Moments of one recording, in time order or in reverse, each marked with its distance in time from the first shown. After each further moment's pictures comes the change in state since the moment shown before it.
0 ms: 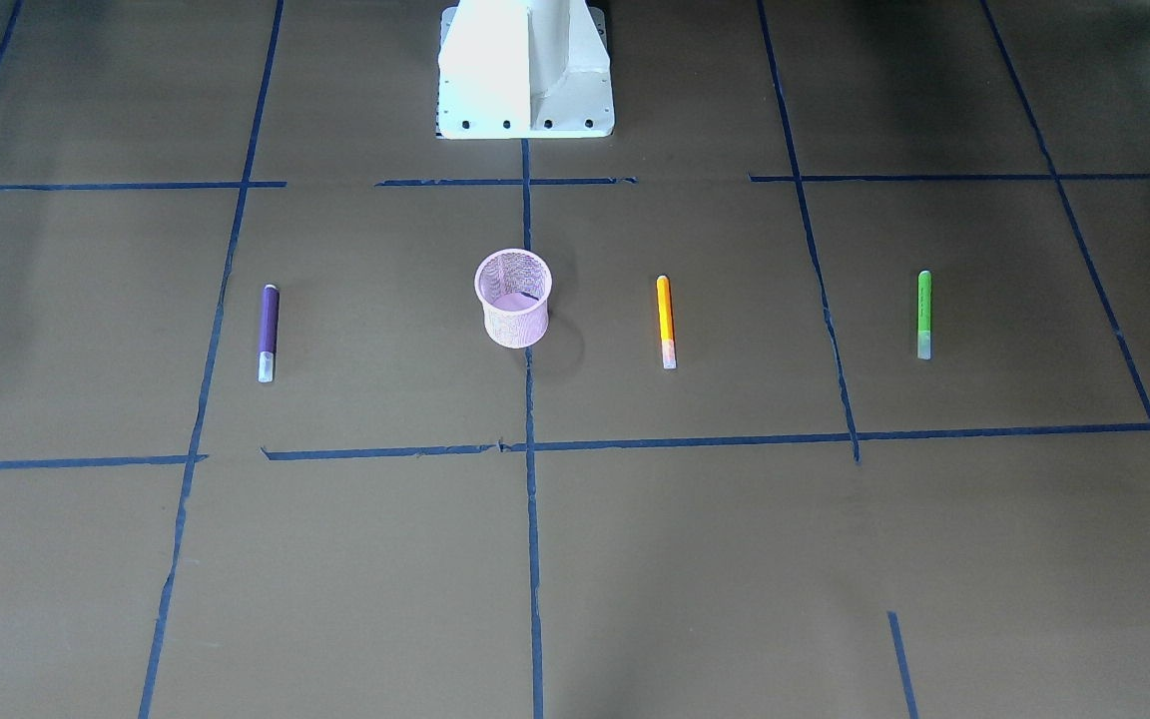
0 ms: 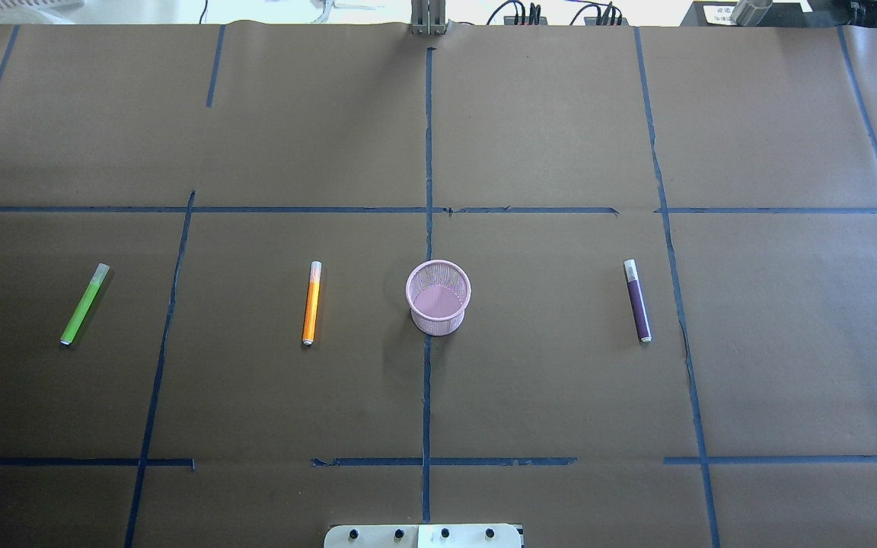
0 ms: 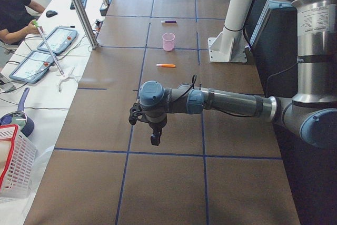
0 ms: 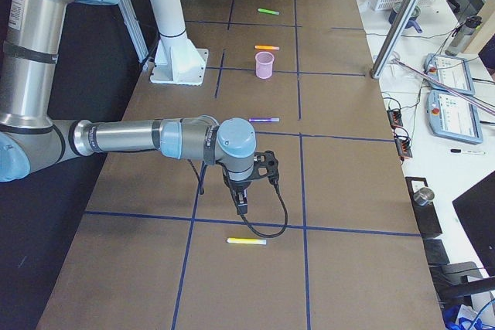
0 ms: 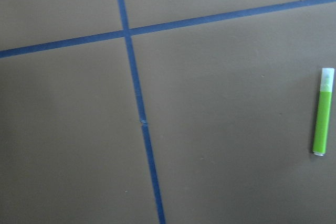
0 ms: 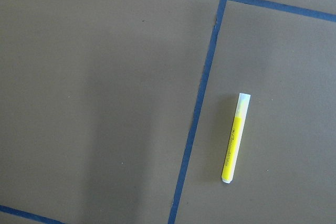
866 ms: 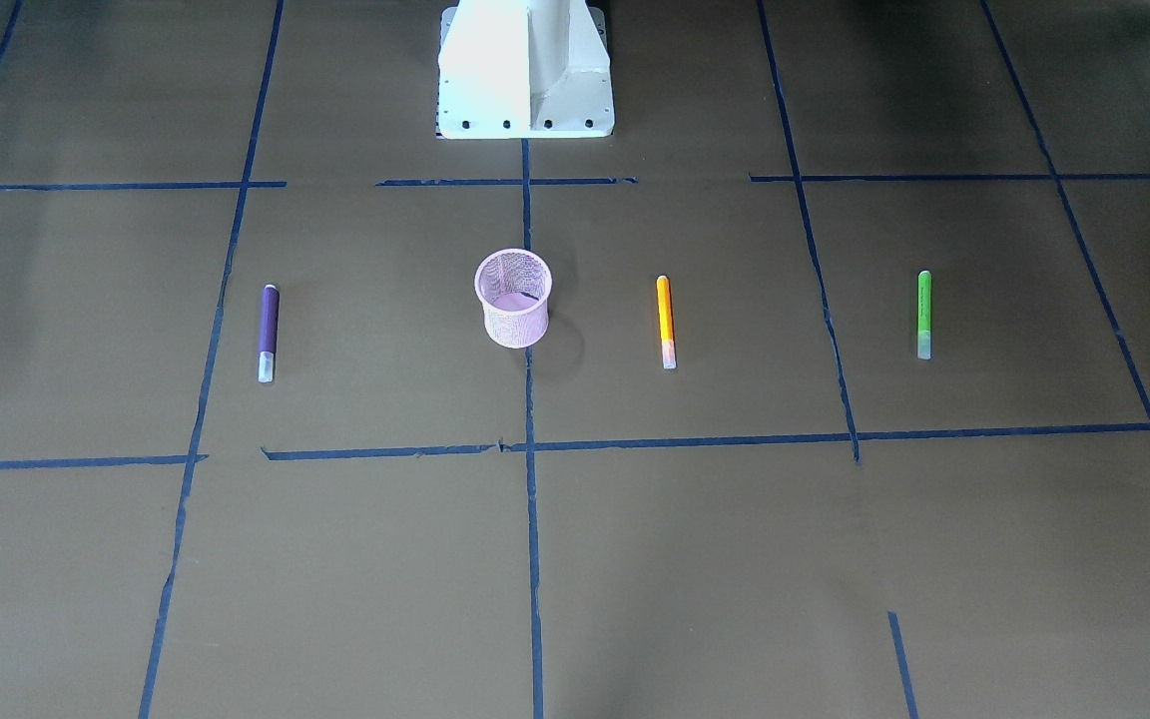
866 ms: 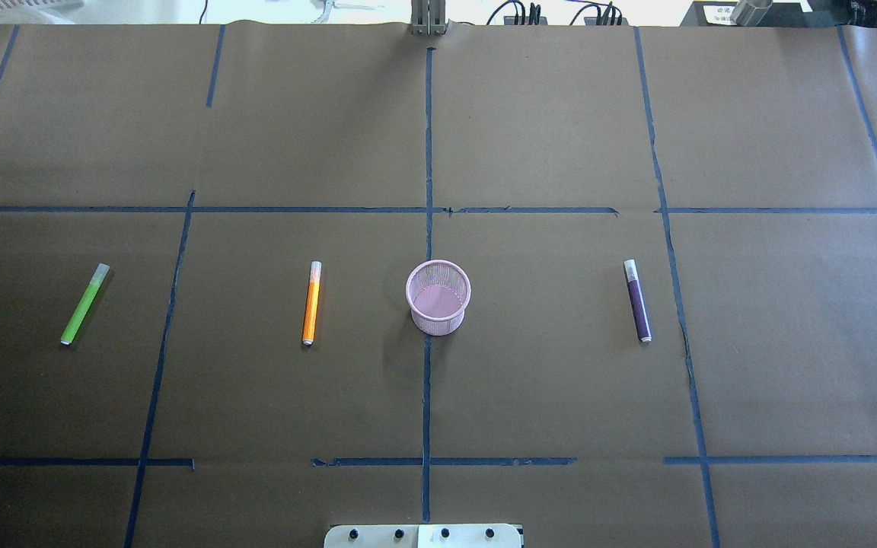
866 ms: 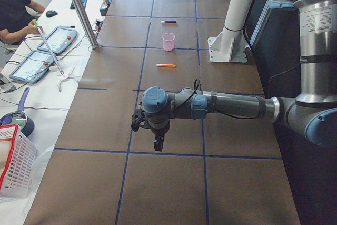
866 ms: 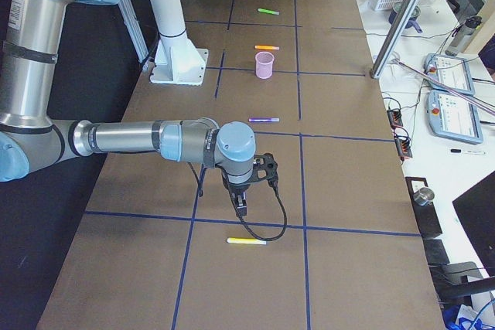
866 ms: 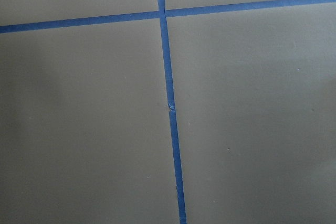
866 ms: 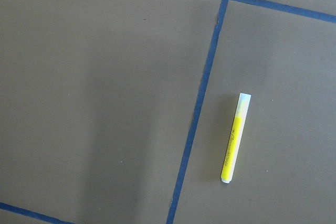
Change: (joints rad) left arm -0.011 0.025 -0.018 -0.012 -0.002 -0.004; right arm 0.000 -0.002 0.002 0.001 0.000 -0.013
